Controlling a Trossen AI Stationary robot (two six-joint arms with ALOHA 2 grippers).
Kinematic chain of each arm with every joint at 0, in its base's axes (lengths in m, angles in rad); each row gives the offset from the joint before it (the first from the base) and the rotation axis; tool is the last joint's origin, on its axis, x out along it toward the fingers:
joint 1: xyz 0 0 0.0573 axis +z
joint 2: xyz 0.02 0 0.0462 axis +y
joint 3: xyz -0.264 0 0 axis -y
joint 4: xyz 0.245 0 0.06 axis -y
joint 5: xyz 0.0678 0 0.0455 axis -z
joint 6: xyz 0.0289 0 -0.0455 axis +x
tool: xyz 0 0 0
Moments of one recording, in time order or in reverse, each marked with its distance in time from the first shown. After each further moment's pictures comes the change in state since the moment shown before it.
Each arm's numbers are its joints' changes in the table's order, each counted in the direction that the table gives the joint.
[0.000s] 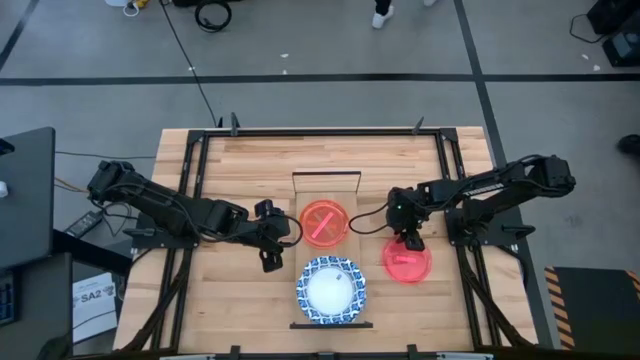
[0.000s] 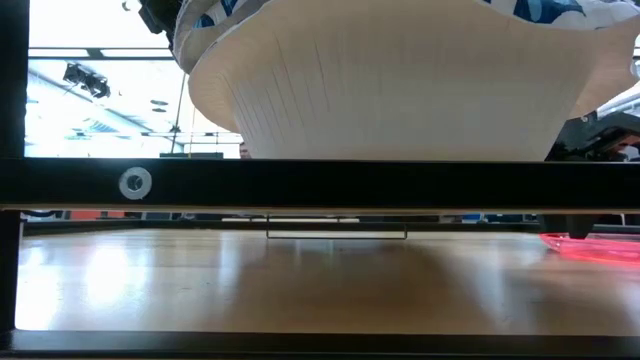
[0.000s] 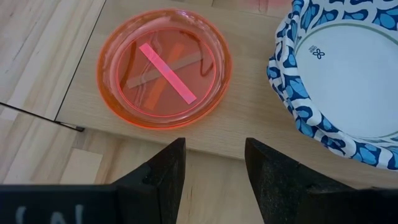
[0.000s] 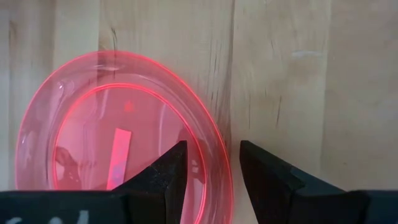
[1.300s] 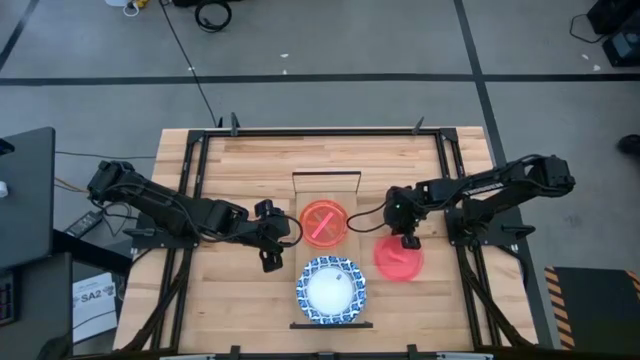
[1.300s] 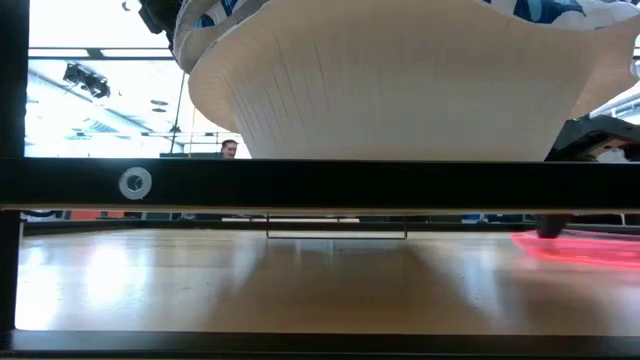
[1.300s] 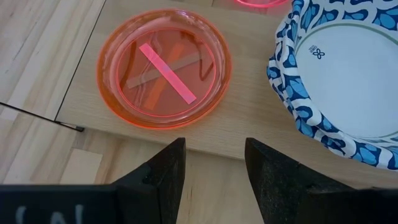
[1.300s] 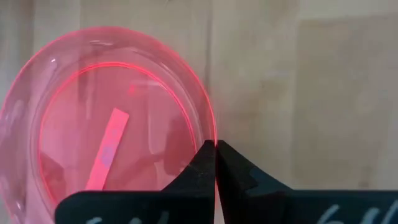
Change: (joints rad) left arm 0.000 0.000 0.000 0.000 0.000 0.000; right arm 0.001 0.003 0.029 -0.001 0.048 0.000
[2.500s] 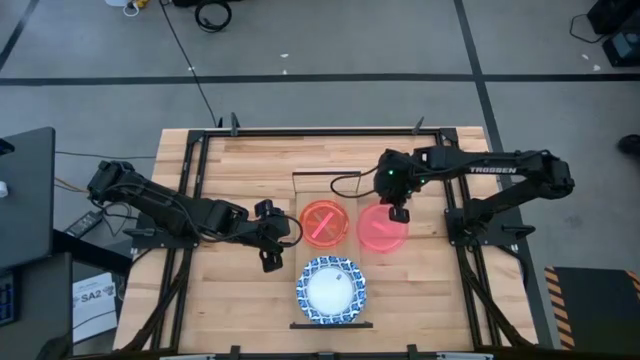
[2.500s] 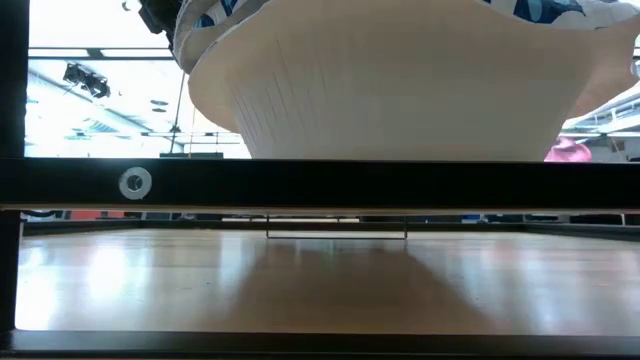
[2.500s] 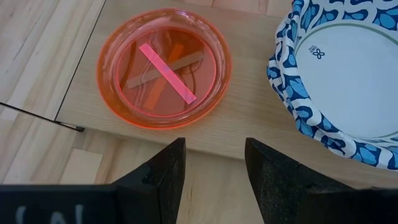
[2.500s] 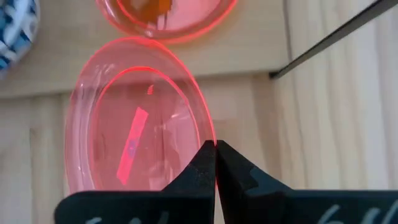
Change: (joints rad) left arm 0.000 0.000 0.000 0.000 0.000 0.000; right arm -0.085 -0.001 0.540 -0.473 0.124 -0.026
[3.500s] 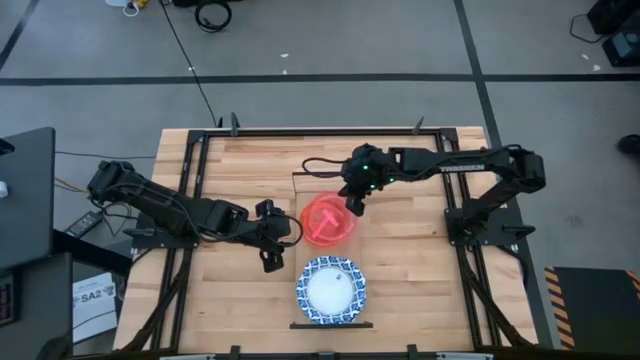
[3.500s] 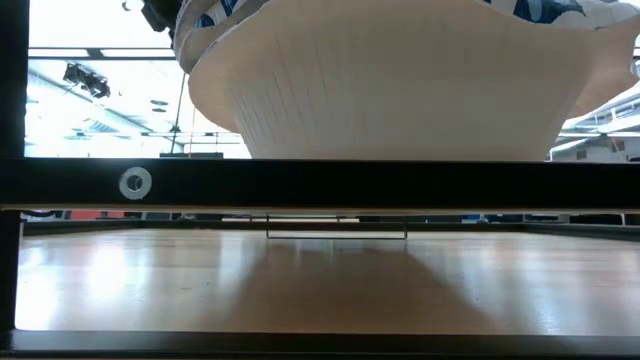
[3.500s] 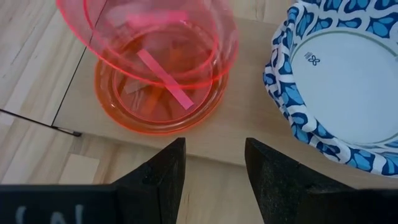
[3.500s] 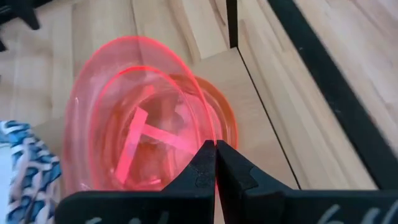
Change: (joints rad) left arm 0.000 0.000 0.000 0.021 0.000 0.001; right arm 0.002 0.227 0.087 0.475 0.002 0.299
